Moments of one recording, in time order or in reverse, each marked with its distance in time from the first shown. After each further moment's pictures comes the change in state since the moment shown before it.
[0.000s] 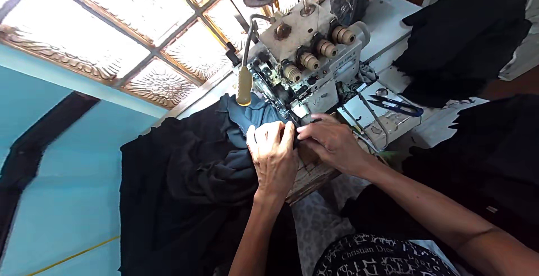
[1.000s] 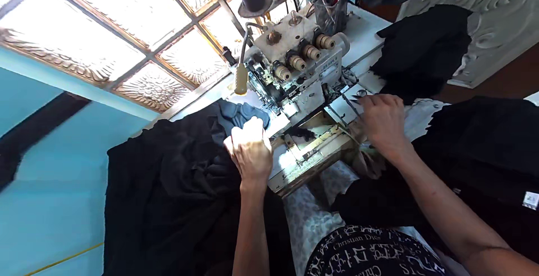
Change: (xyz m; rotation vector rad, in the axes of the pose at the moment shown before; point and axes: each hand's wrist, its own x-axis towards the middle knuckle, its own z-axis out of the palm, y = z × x) left_hand -0.006 -0.020 -0.005 0.045 -0.031 -0.250; right_hand -0.047 0.022 -0.084 -0.729 -0.160 0.522
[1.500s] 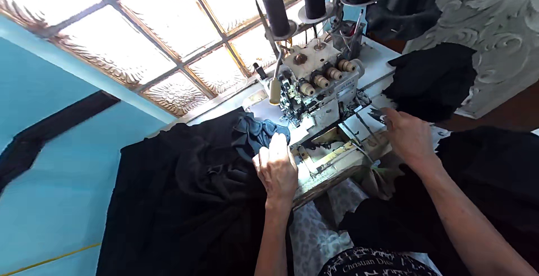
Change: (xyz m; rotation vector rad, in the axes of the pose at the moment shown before) left_hand -0.023 0.019 0.006 0.005 0.106 -0.082; right_hand 0.017 0.013 -0.013 0.019 -0.045 0.199
